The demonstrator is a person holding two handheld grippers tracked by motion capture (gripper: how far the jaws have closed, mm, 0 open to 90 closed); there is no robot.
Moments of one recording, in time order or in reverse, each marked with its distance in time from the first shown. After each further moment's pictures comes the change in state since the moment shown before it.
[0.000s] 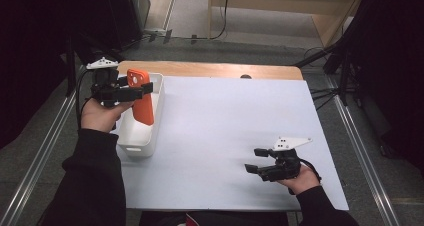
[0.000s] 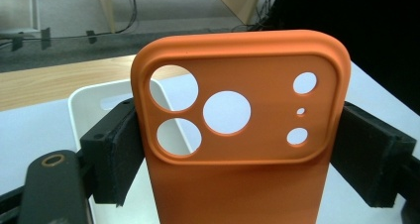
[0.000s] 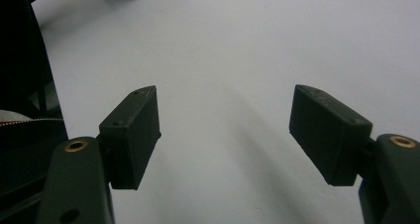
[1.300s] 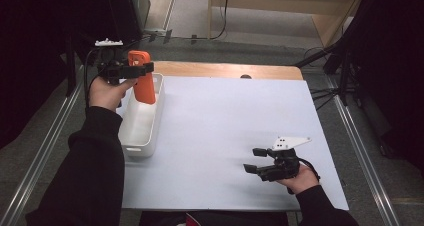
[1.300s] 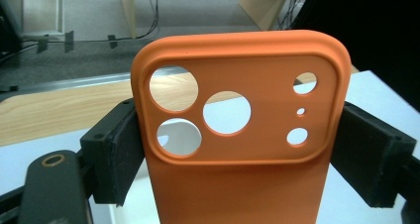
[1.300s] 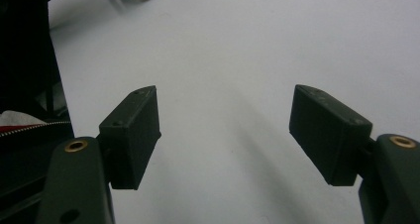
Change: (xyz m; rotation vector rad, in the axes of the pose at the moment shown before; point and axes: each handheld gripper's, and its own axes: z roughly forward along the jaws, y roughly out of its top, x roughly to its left) left arm 0.033 0.039 0.043 -0.014 0.076 -0.035; right arm 0.001 0.002 0.001 -0.012 0.019 -0.005
